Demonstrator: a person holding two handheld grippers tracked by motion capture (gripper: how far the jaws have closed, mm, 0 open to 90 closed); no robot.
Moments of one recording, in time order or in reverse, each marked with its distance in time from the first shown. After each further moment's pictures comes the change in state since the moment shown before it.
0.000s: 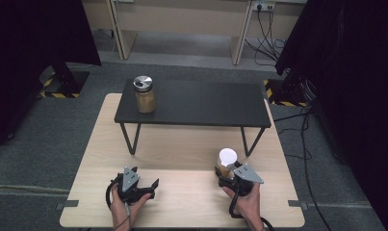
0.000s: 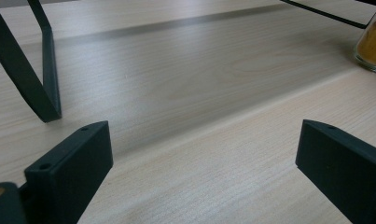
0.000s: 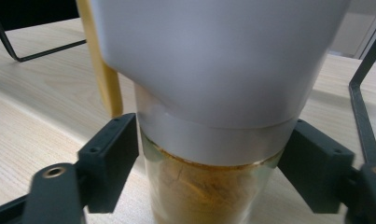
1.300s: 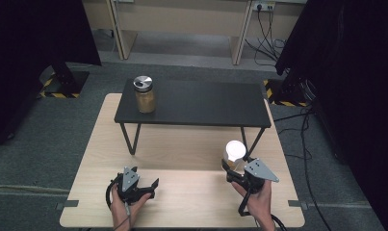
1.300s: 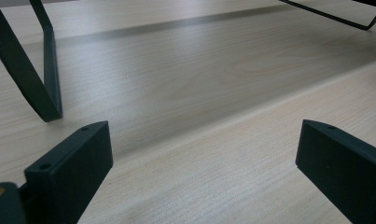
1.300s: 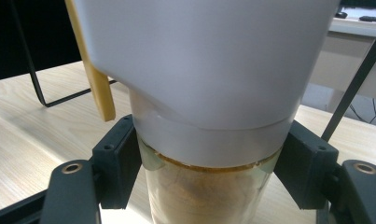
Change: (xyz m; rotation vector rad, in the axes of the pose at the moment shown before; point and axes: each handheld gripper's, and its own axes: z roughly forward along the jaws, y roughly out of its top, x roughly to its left) left arm 0.000 0.000 0.000 0.000 0.002 -0.006; right arm -0.005 0.049 -0.041 -0.089 0.010 -0.058
